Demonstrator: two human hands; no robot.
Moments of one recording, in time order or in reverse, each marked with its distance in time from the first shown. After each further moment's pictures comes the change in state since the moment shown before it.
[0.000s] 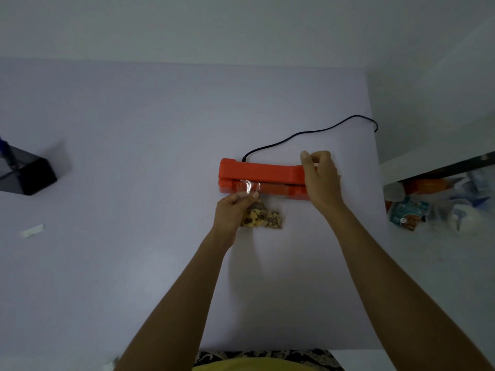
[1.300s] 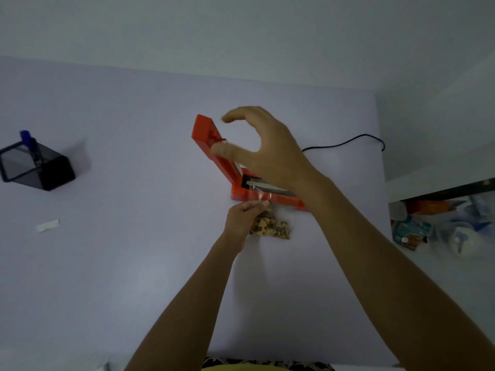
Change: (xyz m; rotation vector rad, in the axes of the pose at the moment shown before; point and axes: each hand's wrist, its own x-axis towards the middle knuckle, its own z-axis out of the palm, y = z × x) left_hand 0.004 0.001 -0.002 -0.035 -0.020 -0.064; right_hand -0.039 -0.174 -0.002 0.056 -0.403 -0.629
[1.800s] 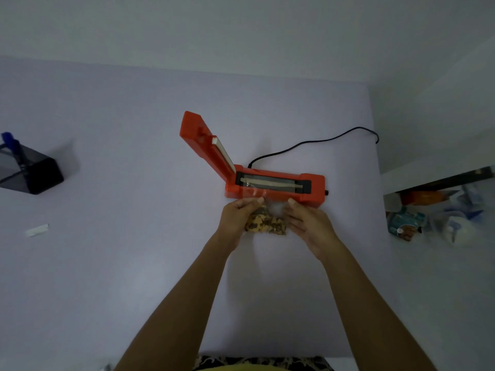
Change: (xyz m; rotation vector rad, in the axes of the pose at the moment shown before) left_hand -0.005 0.003 -0.001 0.042 -0.063 0.033; right_hand -0.123 0.150 0.037 0.813 0.279 0.936
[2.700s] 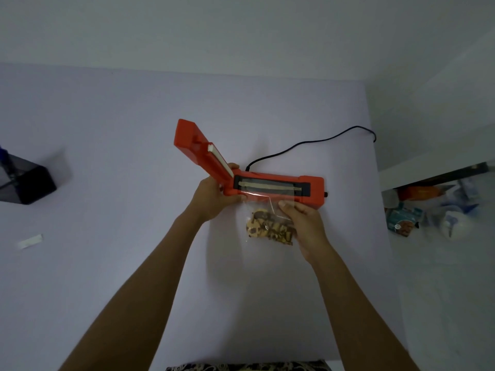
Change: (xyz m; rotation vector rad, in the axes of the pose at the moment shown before) left_hand 0.037 0.054 -0.054 0.761 -0.111 0.523; right_hand 0.000 -0.003 0.026 0.006 0.077 -0.132
